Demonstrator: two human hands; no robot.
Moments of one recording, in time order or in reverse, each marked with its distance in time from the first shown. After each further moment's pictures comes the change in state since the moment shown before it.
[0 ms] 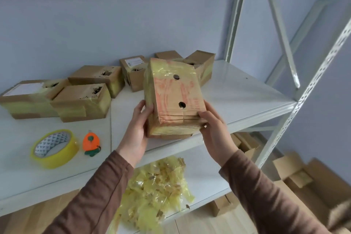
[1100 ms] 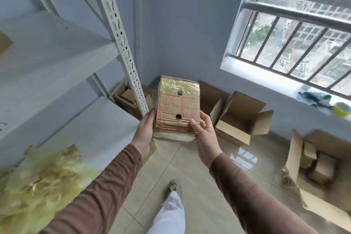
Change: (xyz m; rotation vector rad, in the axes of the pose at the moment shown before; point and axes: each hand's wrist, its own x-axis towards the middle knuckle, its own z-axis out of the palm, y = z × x) left_hand -0.112 -0.302 0.418 0.243 -0.432 -0.489; right_hand -0.282 0.003 -0.418 0.098 0.859 0.086
